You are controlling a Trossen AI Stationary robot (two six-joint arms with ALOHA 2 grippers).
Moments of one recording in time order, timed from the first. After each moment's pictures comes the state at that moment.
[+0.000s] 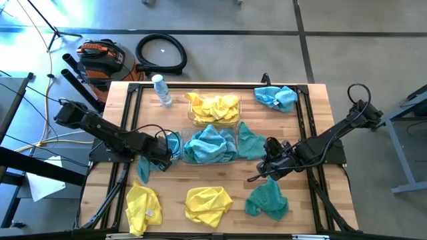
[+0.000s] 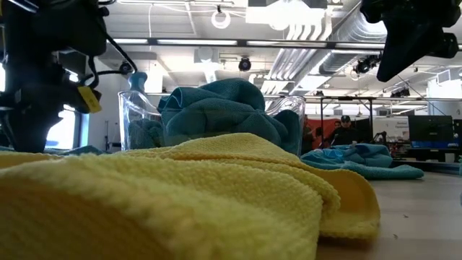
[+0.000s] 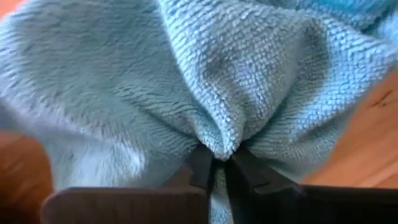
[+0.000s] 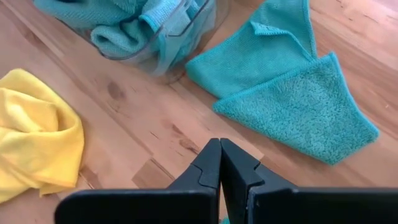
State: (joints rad) left arm -0.28 1.27 0.56 -0.77 -0.06 -1.19; right arm 0.53 1.29 0.97 -0.93 0.46 1.35
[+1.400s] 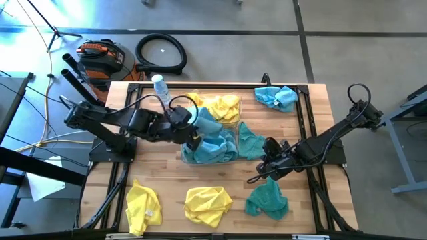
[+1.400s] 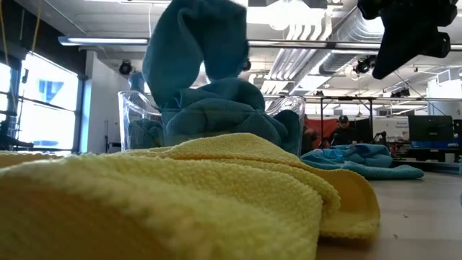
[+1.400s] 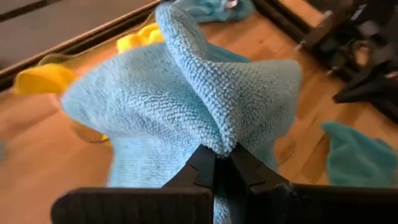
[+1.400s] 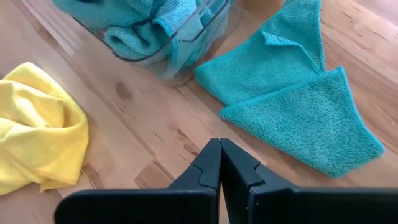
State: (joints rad) left arm -0.23 1.45 1.53 -1.00 -0.58 -0.89; right arm 0.53 1.29 0.97 -0.89 0.47 1.27
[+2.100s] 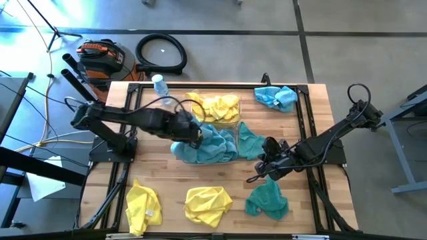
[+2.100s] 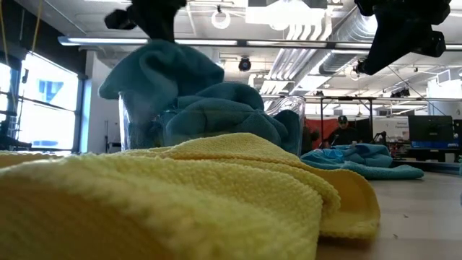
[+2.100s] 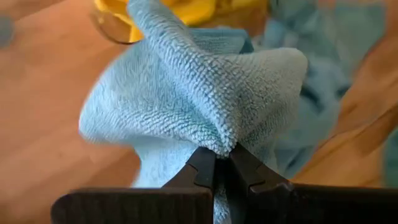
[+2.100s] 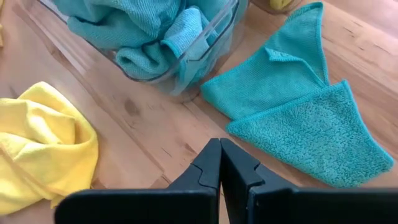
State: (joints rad) left arm -0.12 1.53 1.45 -1.15 -0.33 -1.12; right arm 0.53 1.29 0.97 -0.86 0.52 1.28
